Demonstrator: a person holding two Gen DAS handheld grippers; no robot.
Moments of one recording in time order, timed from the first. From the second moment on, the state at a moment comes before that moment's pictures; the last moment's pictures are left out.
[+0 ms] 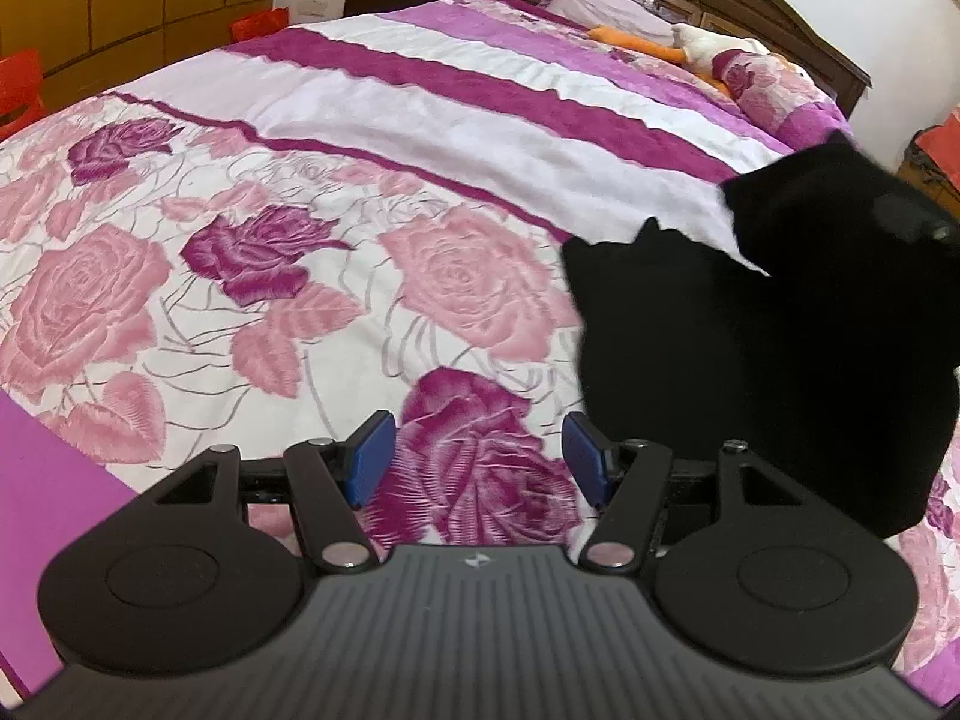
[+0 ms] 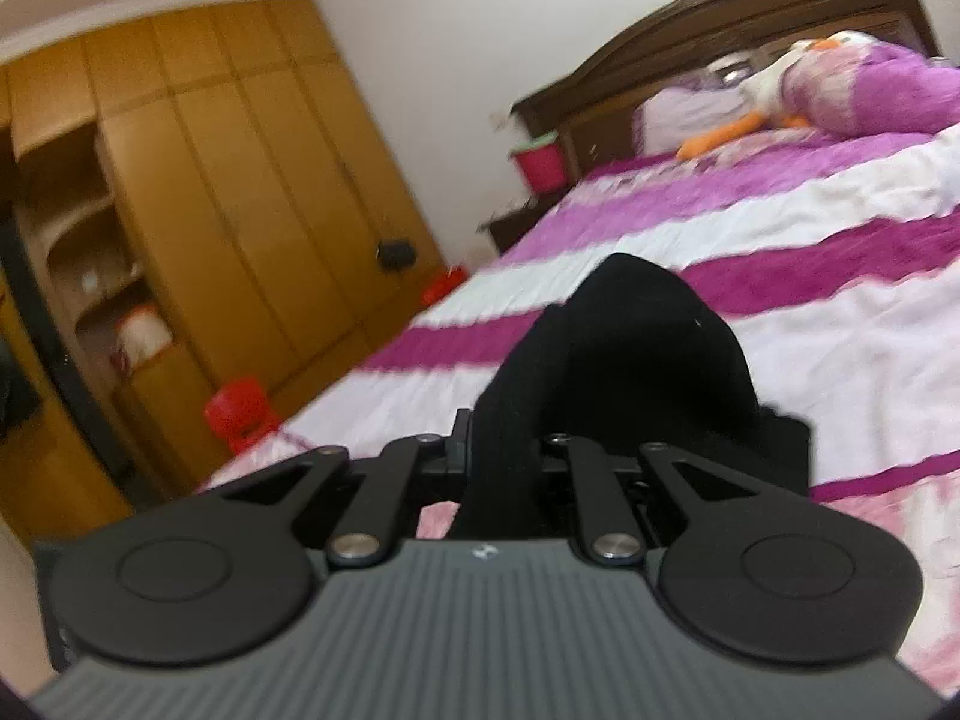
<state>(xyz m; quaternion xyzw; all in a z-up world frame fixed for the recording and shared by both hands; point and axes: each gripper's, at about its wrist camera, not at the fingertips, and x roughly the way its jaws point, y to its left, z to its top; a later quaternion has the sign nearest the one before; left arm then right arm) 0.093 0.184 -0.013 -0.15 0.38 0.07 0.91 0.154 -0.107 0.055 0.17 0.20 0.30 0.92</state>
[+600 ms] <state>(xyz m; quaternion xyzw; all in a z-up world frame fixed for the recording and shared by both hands) 0.089 0.220 -0.020 -0.17 0.37 0.09 0.91 0.162 -0.024 0.033 0.12 0.30 0.32 0.89</state>
